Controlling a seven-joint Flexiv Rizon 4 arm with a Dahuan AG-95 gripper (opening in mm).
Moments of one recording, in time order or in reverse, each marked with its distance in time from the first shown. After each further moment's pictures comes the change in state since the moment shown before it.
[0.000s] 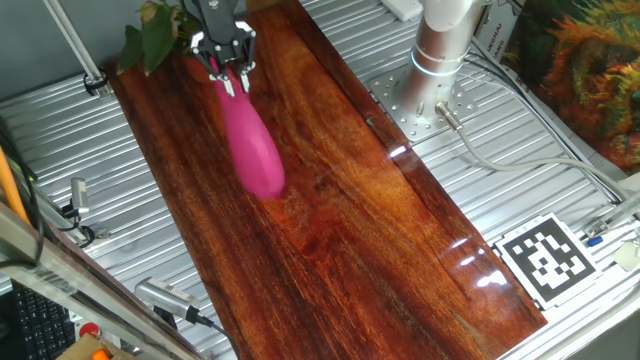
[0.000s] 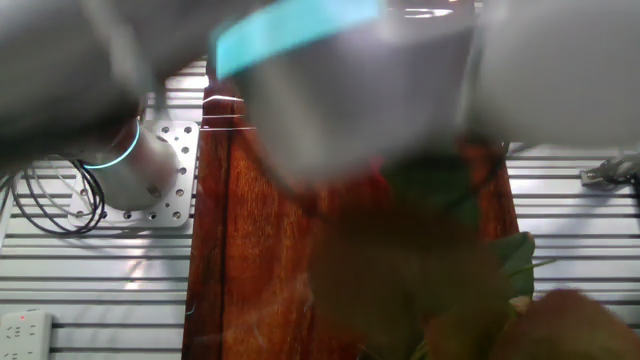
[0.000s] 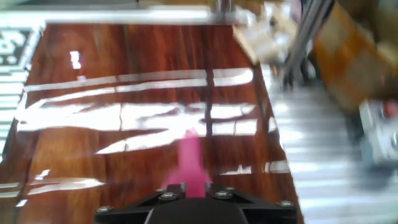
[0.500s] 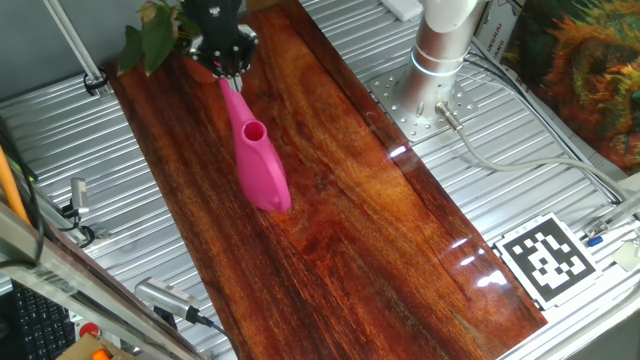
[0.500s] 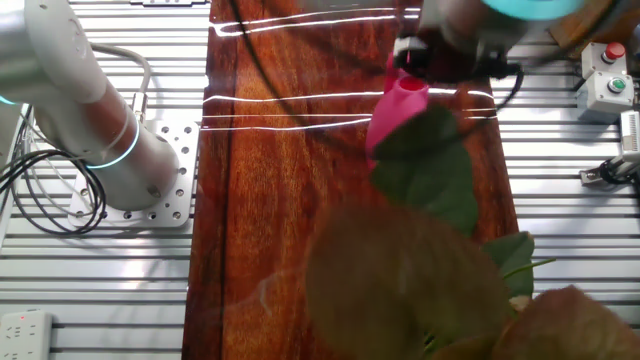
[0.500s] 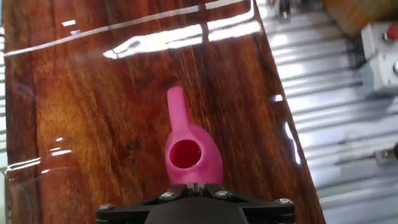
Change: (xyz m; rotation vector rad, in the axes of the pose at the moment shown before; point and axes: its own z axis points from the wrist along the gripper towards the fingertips) arm -0.006 -0.001 -0.008 -0.014 0.235 0.112
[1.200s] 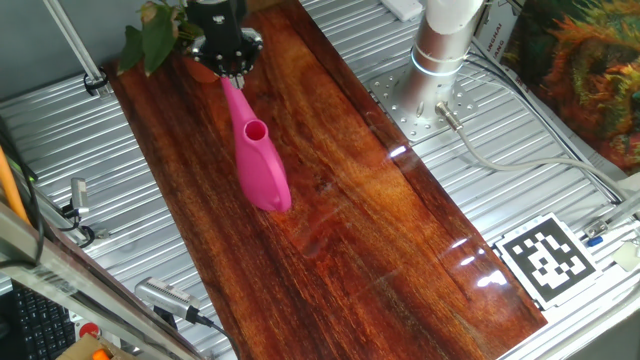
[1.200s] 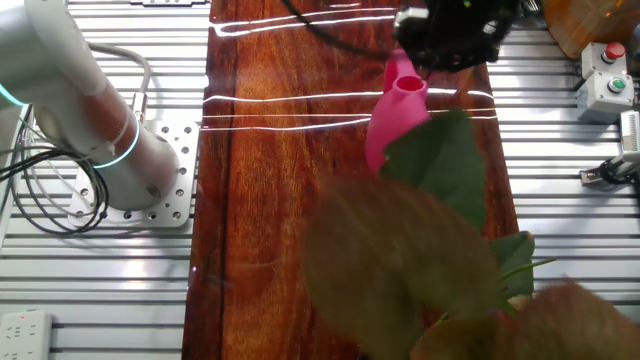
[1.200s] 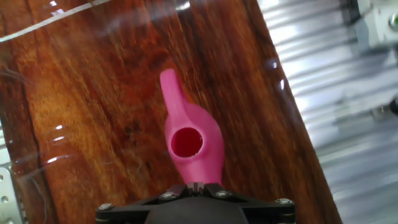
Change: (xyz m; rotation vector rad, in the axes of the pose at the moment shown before) arm 0.000 0.010 -0.005 0.030 0.178 0.132
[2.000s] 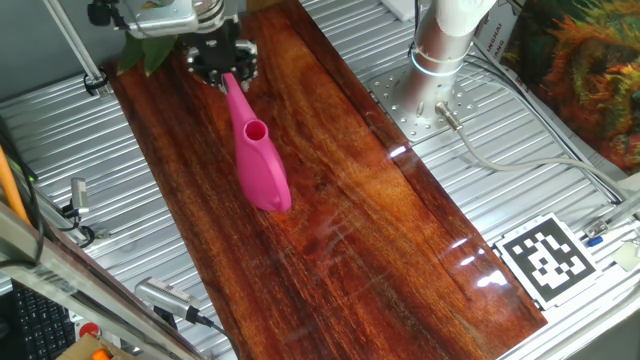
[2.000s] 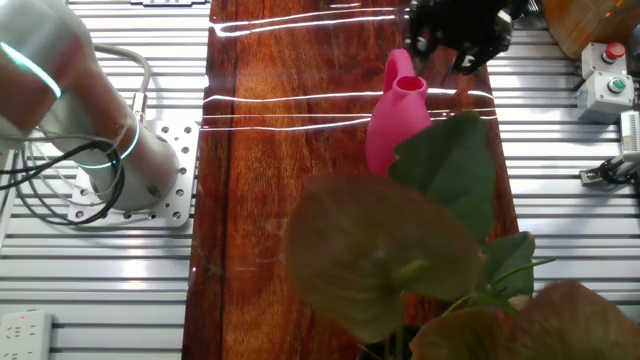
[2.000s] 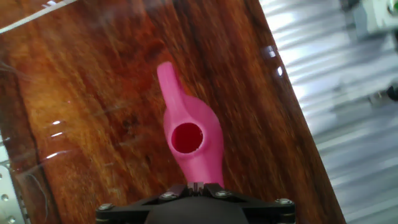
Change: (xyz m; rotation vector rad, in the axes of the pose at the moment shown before) arm -0.005 -0.010 0.003 -0.039 0.093 0.033
